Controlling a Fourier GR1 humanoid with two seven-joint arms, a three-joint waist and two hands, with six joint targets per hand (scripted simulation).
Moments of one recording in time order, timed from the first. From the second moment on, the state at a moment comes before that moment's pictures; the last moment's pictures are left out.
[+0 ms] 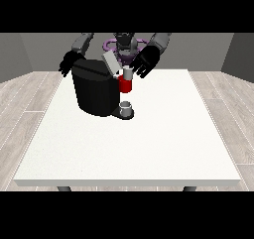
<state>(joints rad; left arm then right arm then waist) -1.17 0.47 0.13 -0.63 -0.62 -0.14 -0.12 -0.33 -0.04 -0.02 -1.38 -0.02 -0.16 -0.05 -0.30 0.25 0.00</state>
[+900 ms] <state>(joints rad) -1.17 0.42 0.12 -0.62 -0.65 -0.14 -0.12 -0.32 -0.05 -0.06 -1.35 -0.05 -0.15 -0.09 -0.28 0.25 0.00</state>
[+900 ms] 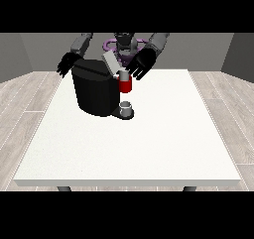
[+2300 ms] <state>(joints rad) -1.18 0.44 0.11 -0.61 -0.70 -0.15 -0.16 -0.34 -0.05 -0.08 -1.35 -0.05 -0.17 -0.09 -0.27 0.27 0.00</state>
